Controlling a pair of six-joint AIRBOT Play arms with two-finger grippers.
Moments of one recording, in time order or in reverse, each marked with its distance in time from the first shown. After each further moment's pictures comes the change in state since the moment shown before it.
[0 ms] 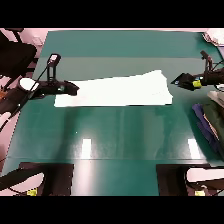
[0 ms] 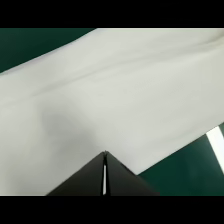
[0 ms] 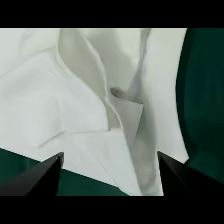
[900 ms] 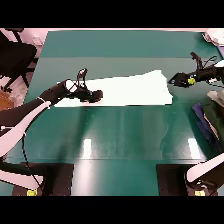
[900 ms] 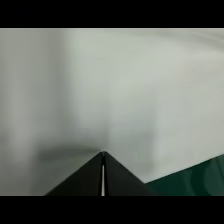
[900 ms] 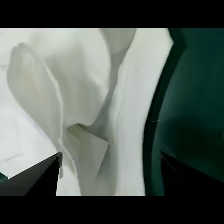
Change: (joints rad) left arm -0.249 -0.375 0.185 0.183 0.010 -0.657; right arm 0.000 -0.336 0.338 -0.006 0.122 -0.079
